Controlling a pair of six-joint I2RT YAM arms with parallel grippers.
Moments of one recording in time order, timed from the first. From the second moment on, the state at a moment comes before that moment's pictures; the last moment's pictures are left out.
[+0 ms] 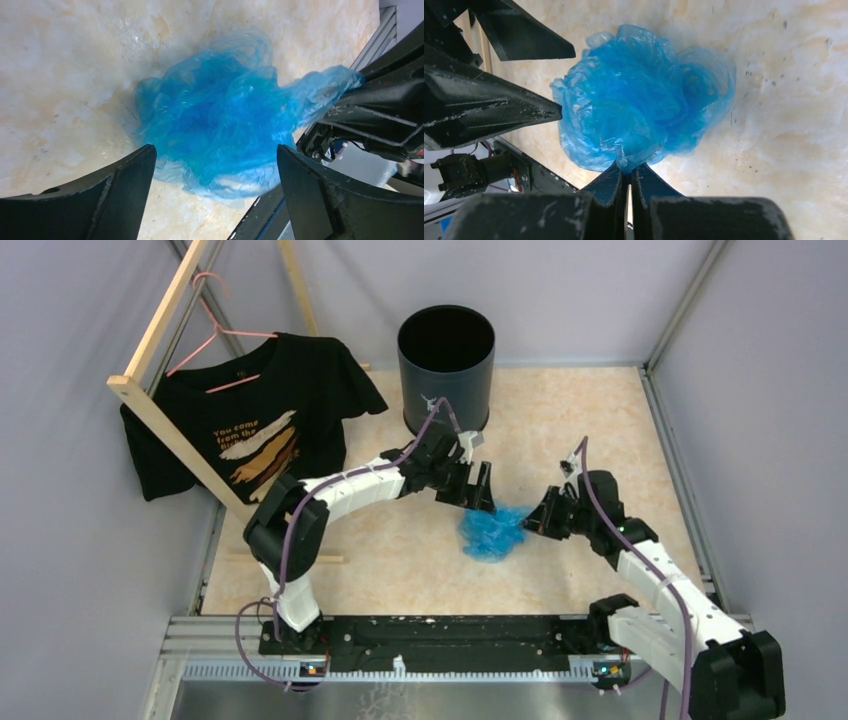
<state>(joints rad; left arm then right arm) -0.74 1.81 1.24 -0.24 0.48 -0.49 0.29 0.88 0.48 -0.34 -0.40 0.60</state>
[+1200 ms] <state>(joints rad) -0.75 1.36 1.10 -0.11 0.36 -0.36 0.31 0.95 0.95 -0.31 -0.56 0.70</state>
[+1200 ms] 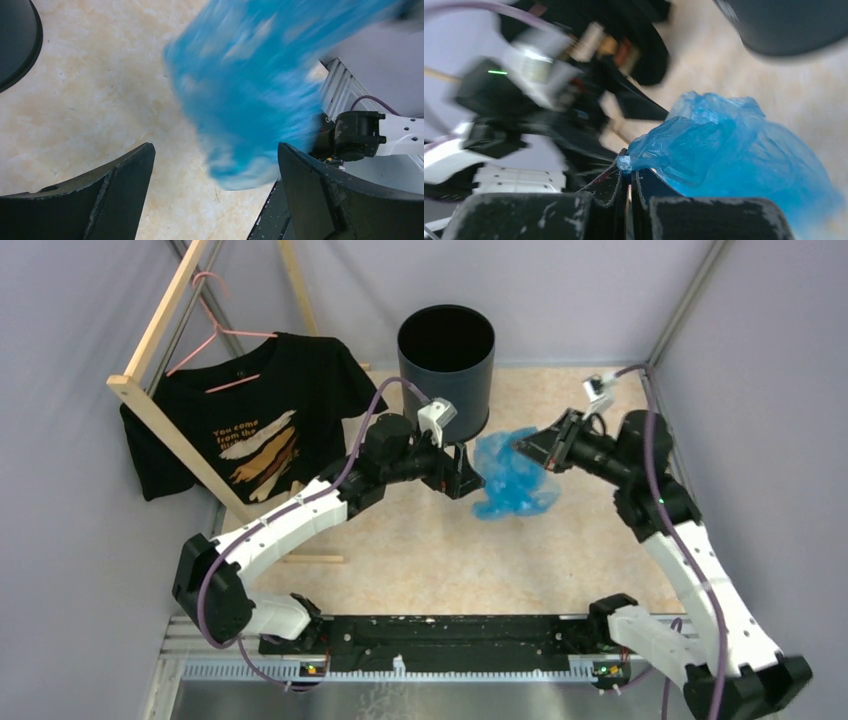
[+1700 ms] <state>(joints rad) -0.75 1.39 1.10 -0.08 0.41 -0.40 0.31 0.81 0.68 -0.12 -0.63 0.84</state>
